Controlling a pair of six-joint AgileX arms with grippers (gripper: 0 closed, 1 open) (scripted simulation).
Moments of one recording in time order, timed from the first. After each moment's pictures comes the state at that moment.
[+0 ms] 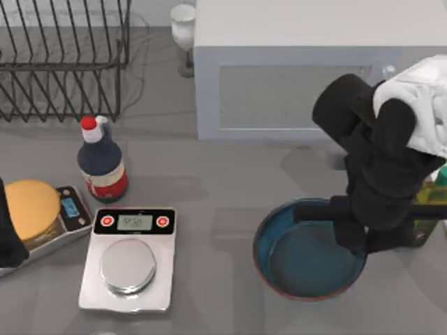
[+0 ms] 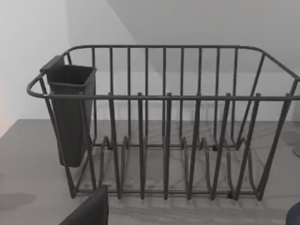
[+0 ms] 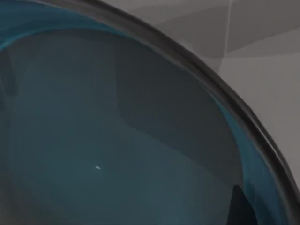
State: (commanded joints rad) left arm 0.00 0.00 0.00 0.00 0.00 0.00; right arm 0.60 1.73 1.18 -1.03 0.00 0.61
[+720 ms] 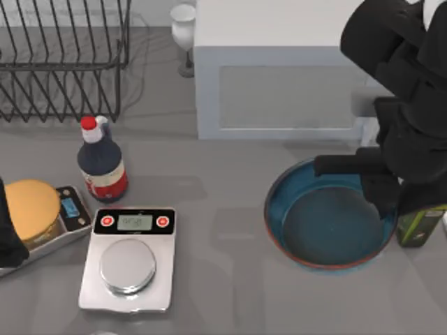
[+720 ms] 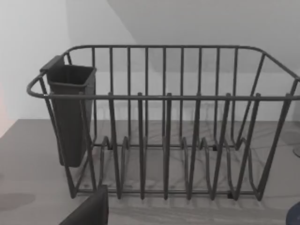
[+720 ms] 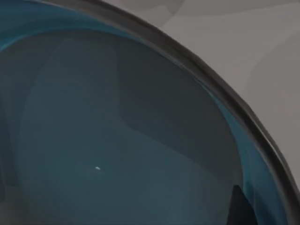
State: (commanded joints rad) left arm 0.00 0.00 0.00 0.00 0.00 0.00; right arm 0.59 1.64 1.45 -1.39 0.00 0.60
